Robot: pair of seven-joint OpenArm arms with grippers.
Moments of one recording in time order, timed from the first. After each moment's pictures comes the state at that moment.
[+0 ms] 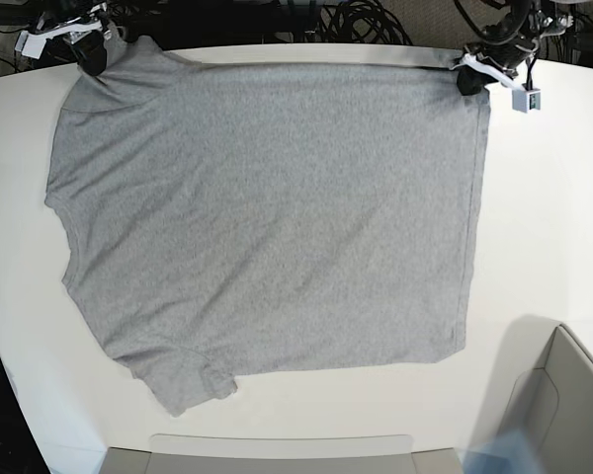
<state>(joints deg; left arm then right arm) 44.0 -20.6 -20.2 102.5 -52.4 -9.6 39.2 -60.1 31.3 7.5 99.8 69.9 10.5 7.9</state>
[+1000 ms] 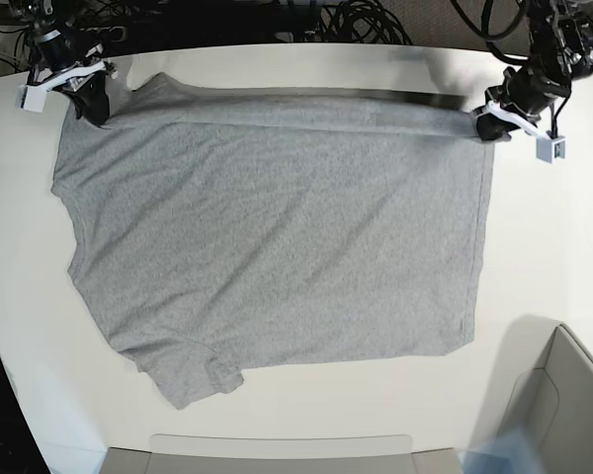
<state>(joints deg) 29.4 -16.1 -32.1 108.6 -51.5 -8.9 61.7 -49.1 32.5 12.2 106.2 62.3 7.9 -6.9</state>
